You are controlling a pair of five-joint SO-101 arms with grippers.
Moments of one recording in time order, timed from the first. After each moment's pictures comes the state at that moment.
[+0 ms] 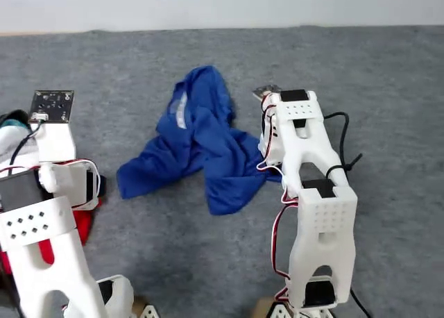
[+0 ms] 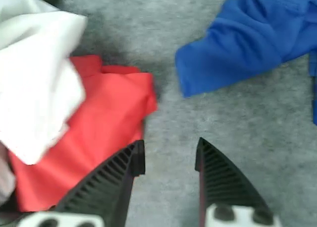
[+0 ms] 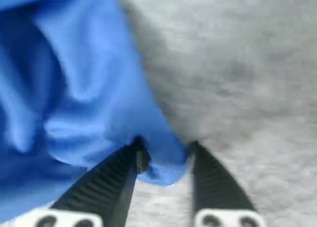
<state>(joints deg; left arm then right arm) -21.1 -37.8 24.4 96.9 -9.0 -9.3 39.8 -19.3 84.5 14.6</state>
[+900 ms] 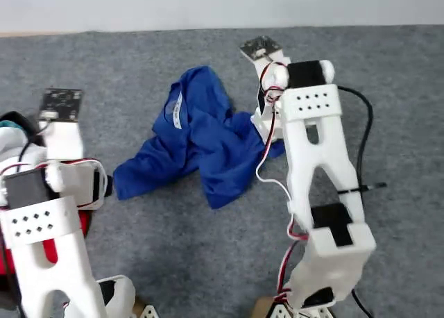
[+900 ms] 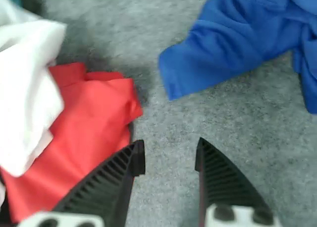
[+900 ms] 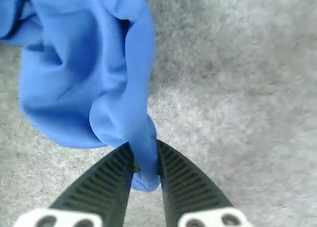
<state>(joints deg) -16.8 -37.8 24.4 96.9 -9.0 -12.9 13.1 -27.3 100.5 17.8</state>
